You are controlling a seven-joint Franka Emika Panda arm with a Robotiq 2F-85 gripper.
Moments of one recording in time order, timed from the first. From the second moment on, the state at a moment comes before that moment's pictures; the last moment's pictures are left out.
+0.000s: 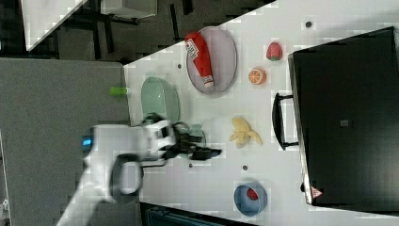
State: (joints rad) arm -0.02 -0.02 -0.04 -2.40 -0.04 0.64 -0.40
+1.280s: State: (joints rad) arm -0.01 0.40 -0.02 -2.47 -0.03 1.18 -0.68
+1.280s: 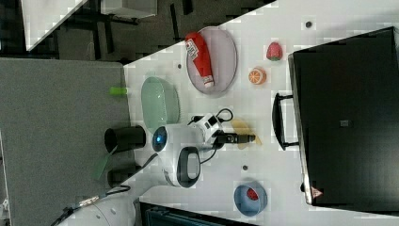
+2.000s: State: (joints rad) arm -0.01 0.26 -0.05 -2.47 -0.02 1.01 -0.69
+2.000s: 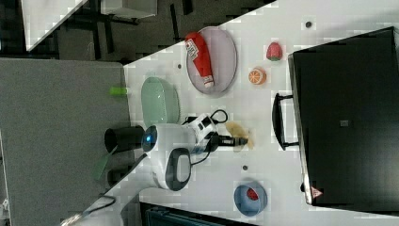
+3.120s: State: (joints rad) arm 0.00 -0.28 0.17 -2.31 0.17 0.47 -0.38
